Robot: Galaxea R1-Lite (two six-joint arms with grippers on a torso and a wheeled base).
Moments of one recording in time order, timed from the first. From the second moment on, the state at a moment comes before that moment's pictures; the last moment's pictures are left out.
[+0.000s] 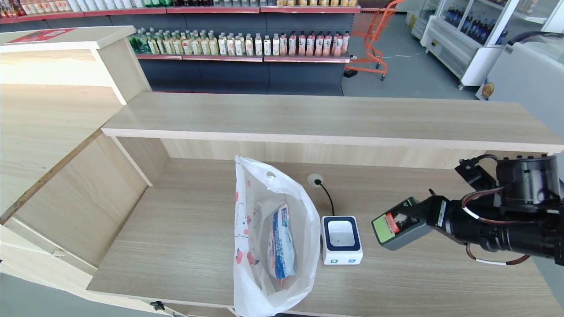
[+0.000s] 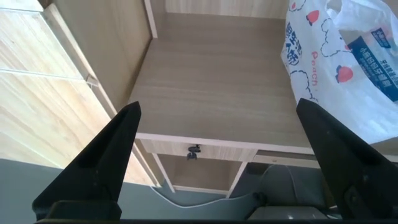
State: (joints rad) left arm 0.00 0.00 0.00 0.00 0.01 0.00; right arm 0.23 1.57 -0.61 -0.45 0.27 0.53
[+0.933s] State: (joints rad) left arm 0.00 0.00 0.00 0.00 0.01 0.00; right arm 0.32 1.89 -0.67 -0.67 0.27 0.46
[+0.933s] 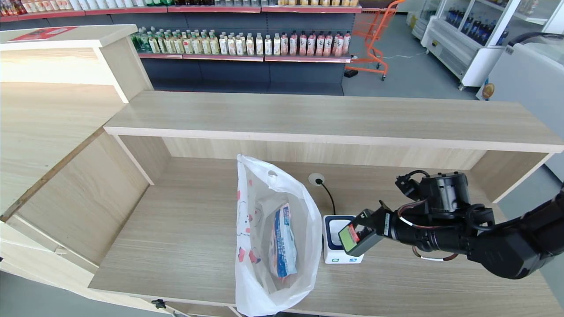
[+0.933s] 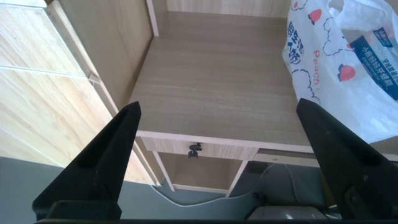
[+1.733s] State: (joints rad) left arm 0.00 0.00 0.00 0.00 0.01 0.00; right arm 0.36 2.04 -0.79 -0.72 0.21 0.47
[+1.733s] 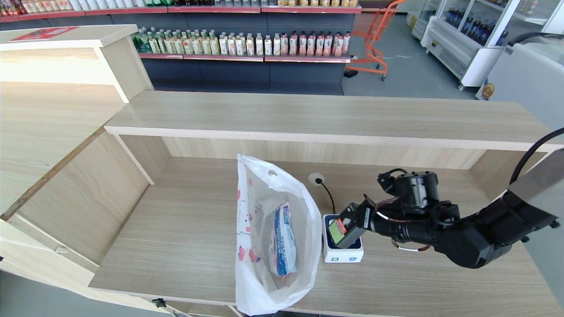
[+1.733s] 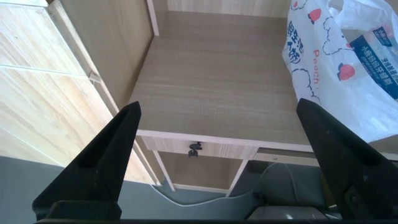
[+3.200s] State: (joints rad) left arm 0.00 0.00 0.00 0.00 0.01 0.00; right arm 0.40 1.38 -0.80 -0.28 0.23 0.21
